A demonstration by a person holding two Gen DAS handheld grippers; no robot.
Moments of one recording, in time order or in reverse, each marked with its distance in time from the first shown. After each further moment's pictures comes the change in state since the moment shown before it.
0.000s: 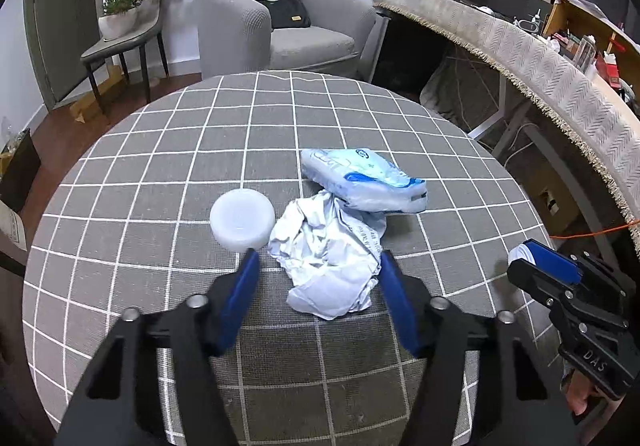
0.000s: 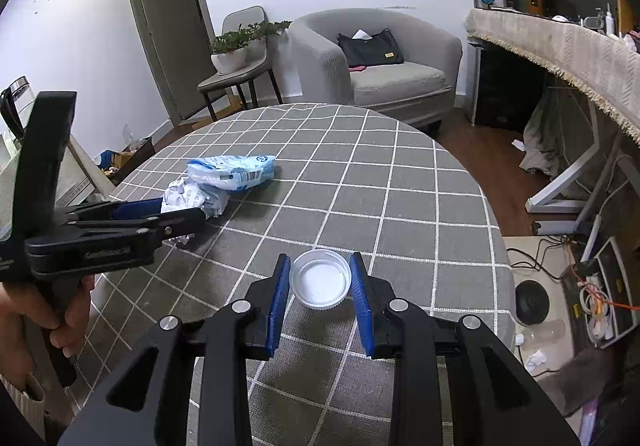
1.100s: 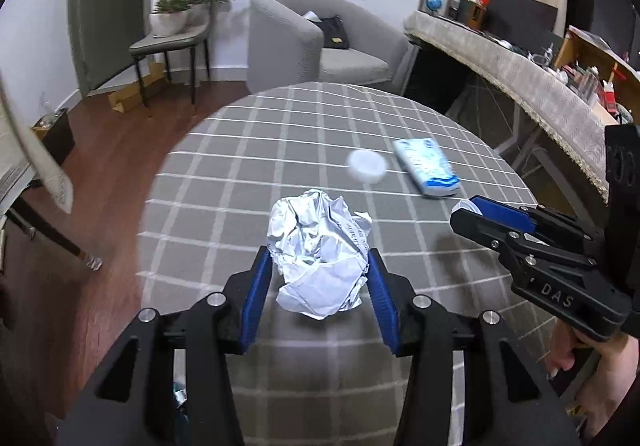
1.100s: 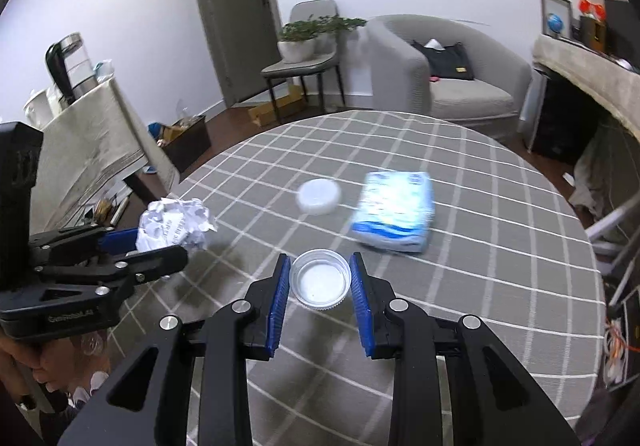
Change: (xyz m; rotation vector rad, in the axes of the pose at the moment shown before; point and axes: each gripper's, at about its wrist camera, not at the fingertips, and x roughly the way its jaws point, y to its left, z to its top) left arm -0.112 0.081 -0.071 -0.089 -0.086 0.074; right arm 0.018 0.129 0.011 -0.172 0.026 0.145
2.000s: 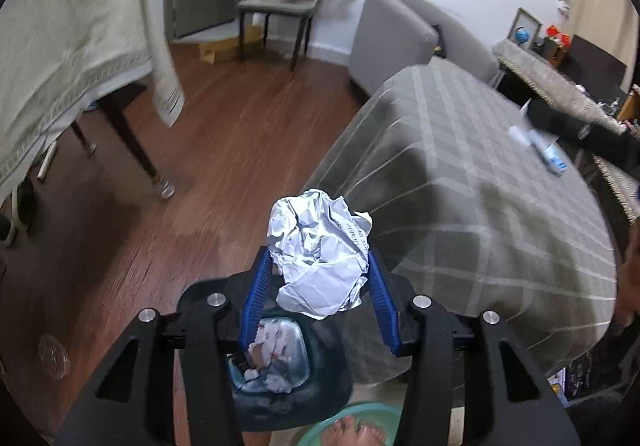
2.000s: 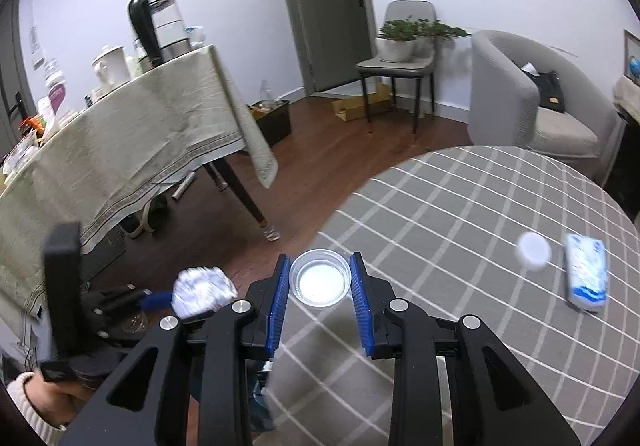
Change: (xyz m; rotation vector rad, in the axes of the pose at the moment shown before) left arm -0.054 0.160 -0.107 -0.243 0.035 0.175; right arm 0.031 0.168 0.033 -0.154 0.022 0.219
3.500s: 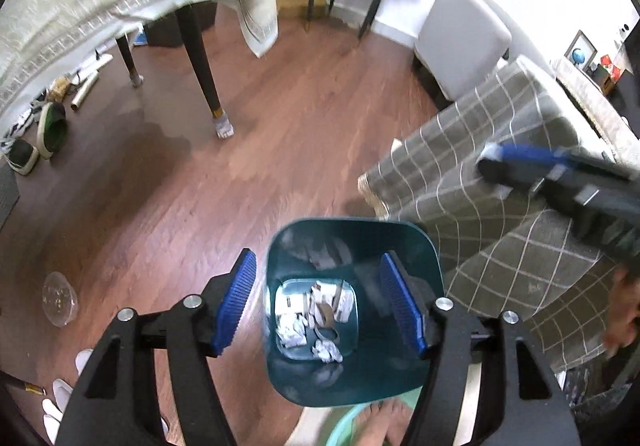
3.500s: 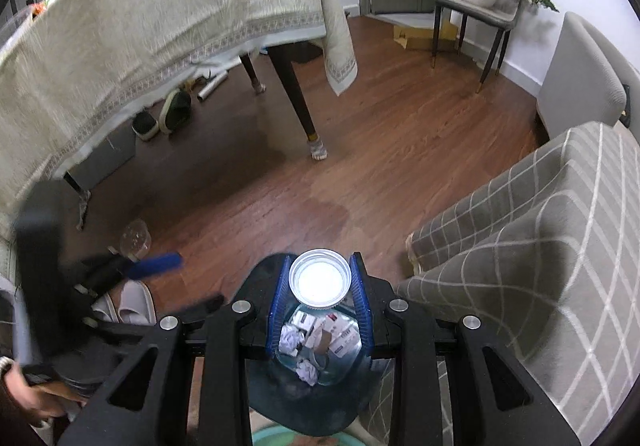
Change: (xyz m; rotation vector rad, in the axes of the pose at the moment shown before) left arm 0.008 0.121 -0.045 -0.163 0.064 0.082; right arm 0.147 0.121 -0.043 -0.168 0.337 0.037
